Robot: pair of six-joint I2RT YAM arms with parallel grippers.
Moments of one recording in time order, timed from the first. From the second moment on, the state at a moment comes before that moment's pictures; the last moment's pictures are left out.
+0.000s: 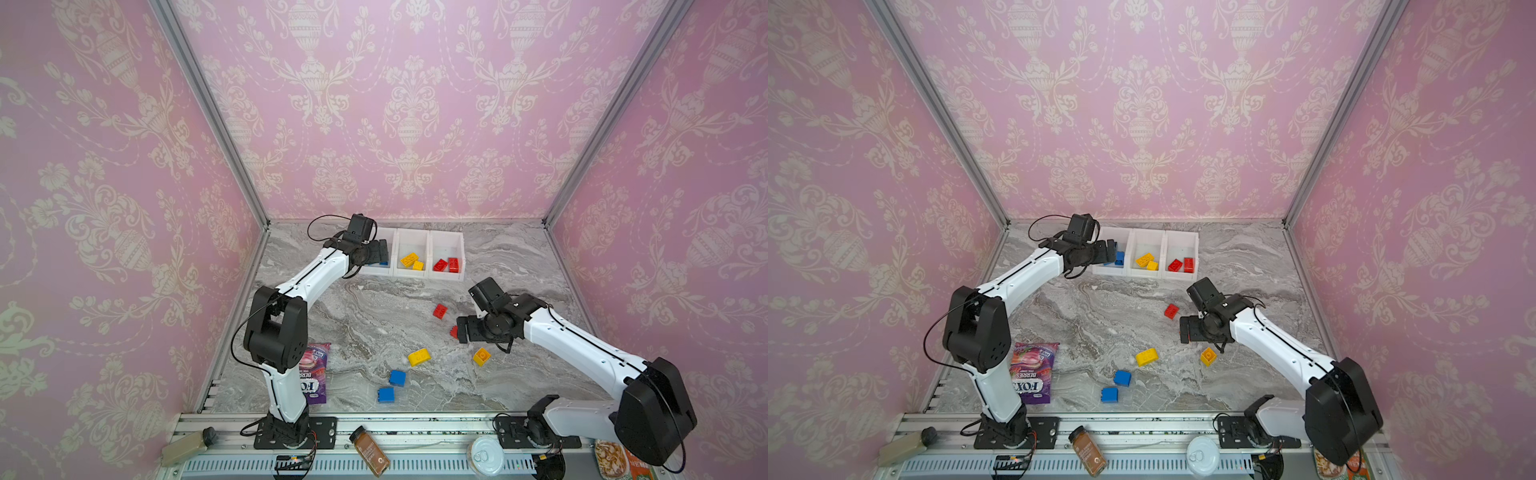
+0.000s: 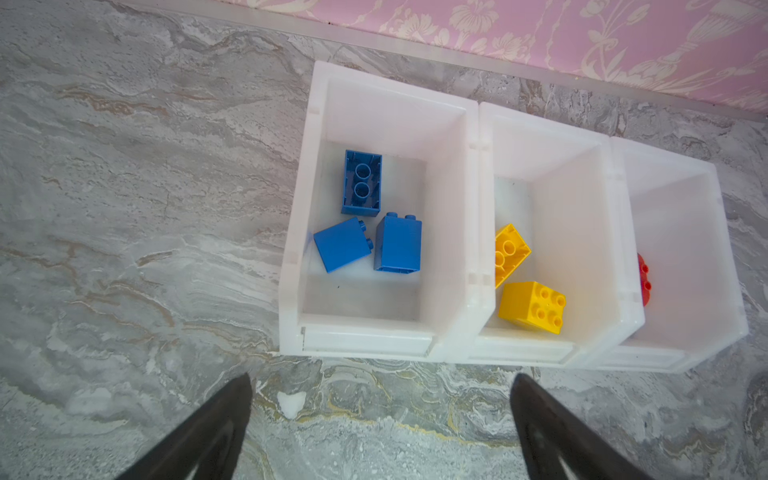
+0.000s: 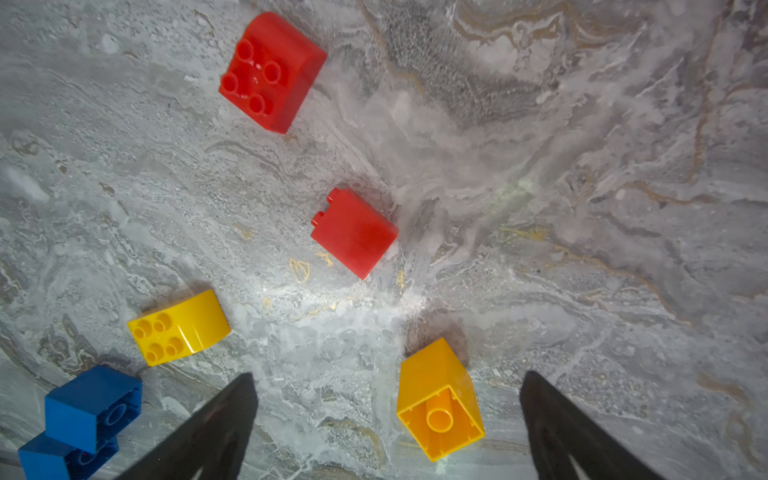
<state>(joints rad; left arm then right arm) -0.36 1.83 1.48 -0.50 -0.05 -0.45 0.53 1.29 0.87 -0.88 0.03 0.51</state>
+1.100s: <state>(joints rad) -0.36 1.68 1.33 -0.50 -0.03 -0.45 0.58 1.26 0.64 -0.75 0.10 1.33</state>
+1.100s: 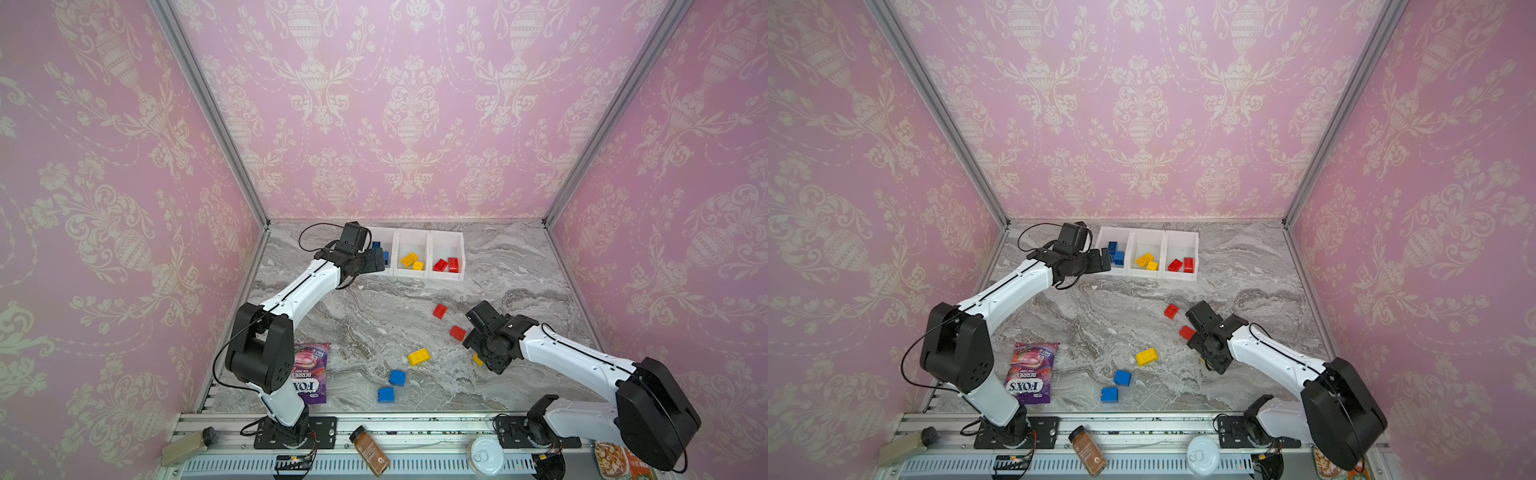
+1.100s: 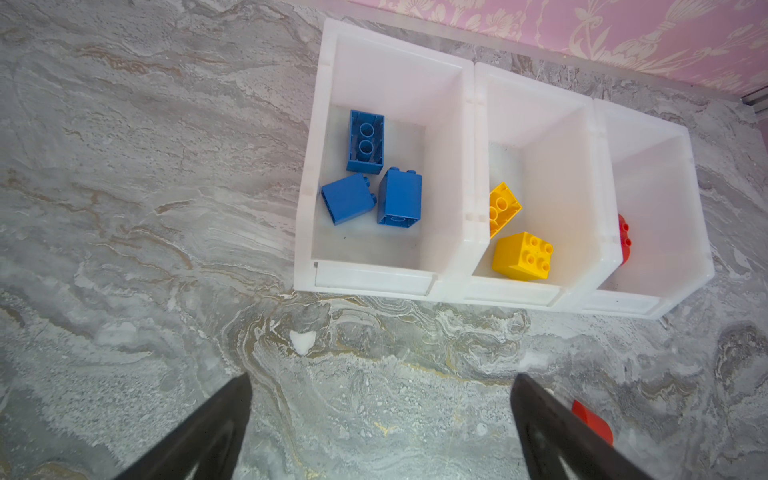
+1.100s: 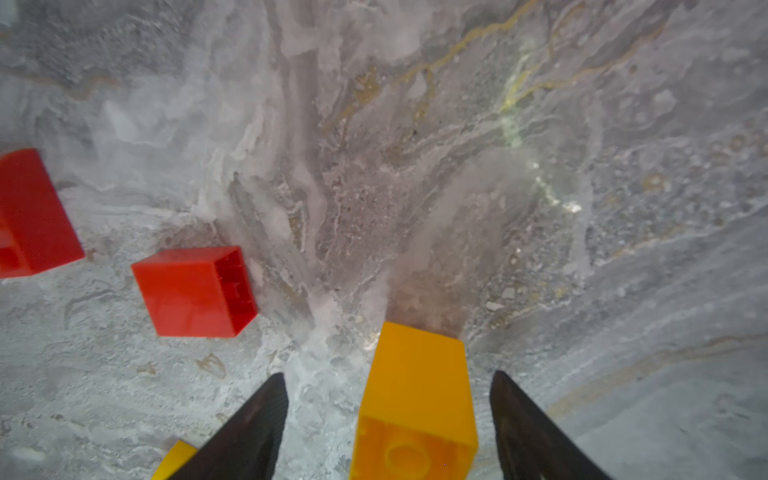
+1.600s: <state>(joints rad) -0.36 1.54 1.18 -0.48 -0.03 -0.47 0.55 1.27 0.64 -0.74 0.09 1.33</state>
